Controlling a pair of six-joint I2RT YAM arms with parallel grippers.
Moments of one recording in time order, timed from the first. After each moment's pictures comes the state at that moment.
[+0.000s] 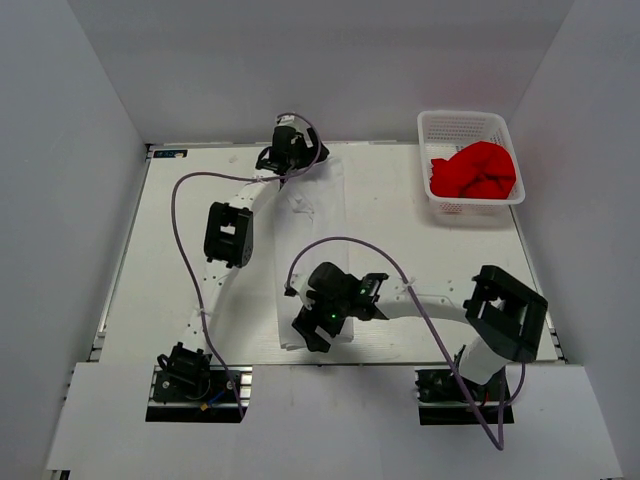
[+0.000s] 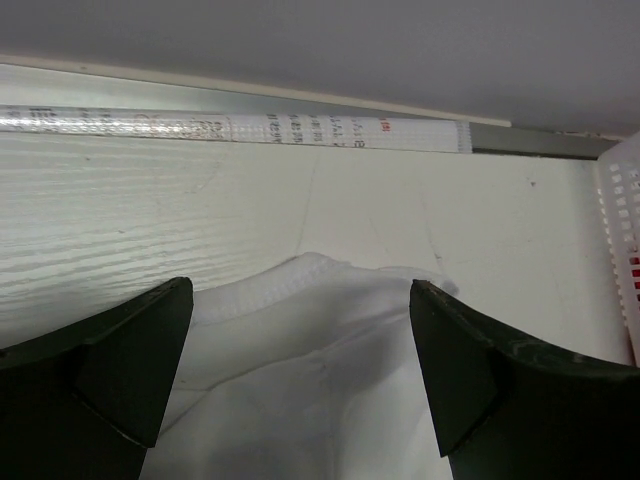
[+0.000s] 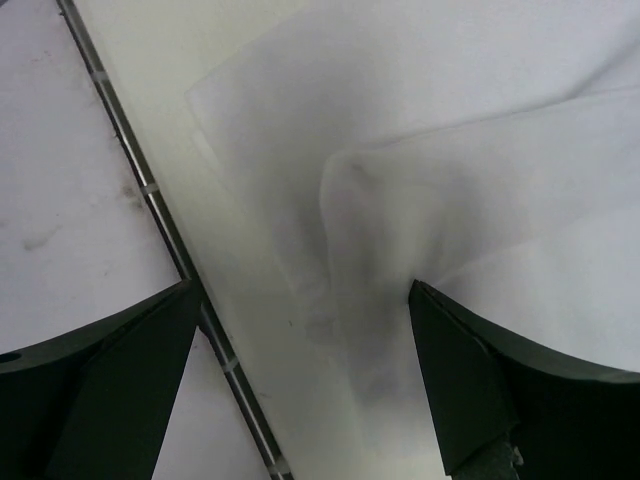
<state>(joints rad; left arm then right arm) -0.33 2.79 2.45 -0.04 0.12 -0.55 1.15 1.61 0.89 -0.26 -0.28 0.06</state>
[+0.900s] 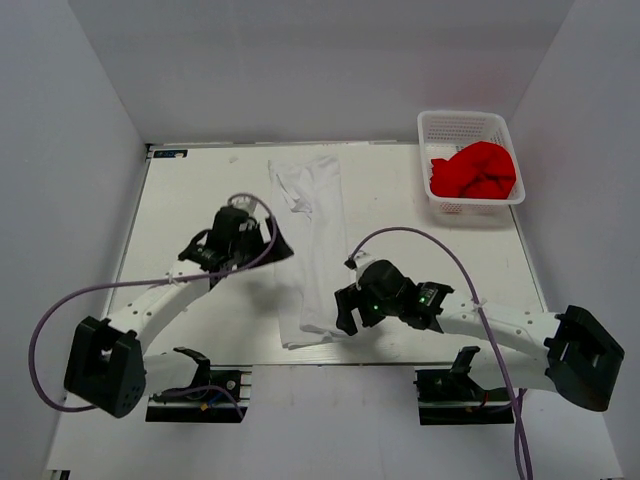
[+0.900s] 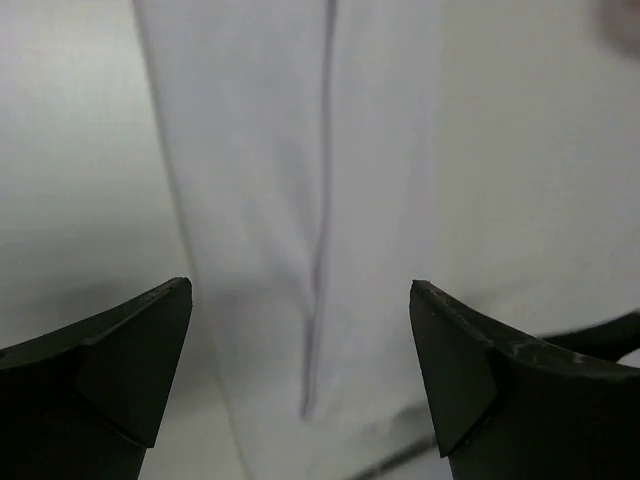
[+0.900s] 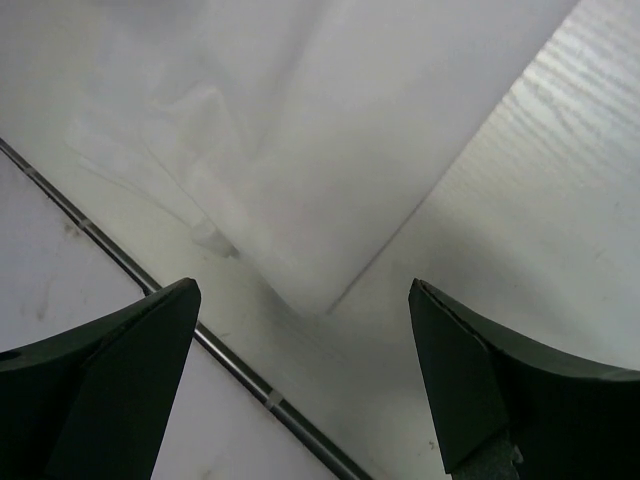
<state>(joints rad) -0.43 1.25 0.86 -0.27 0.12 -0.60 1.01 1.15 0.59 -0.25 -0.04 0.41</state>
